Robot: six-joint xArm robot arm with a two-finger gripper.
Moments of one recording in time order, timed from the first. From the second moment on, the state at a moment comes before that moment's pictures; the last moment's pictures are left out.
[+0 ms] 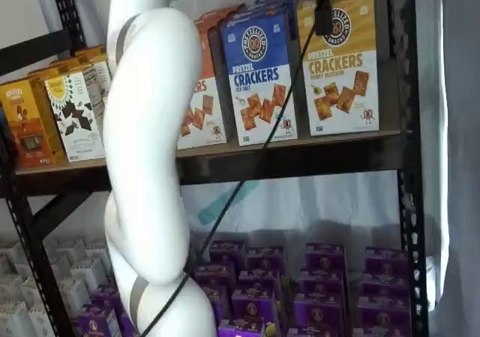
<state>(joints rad) -0.64 0.01 -1.99 0.22 1.87 -2.12</state>
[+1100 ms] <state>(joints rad) -0.74 -0.24 -1.76 0.20 2.02 -2.22</state>
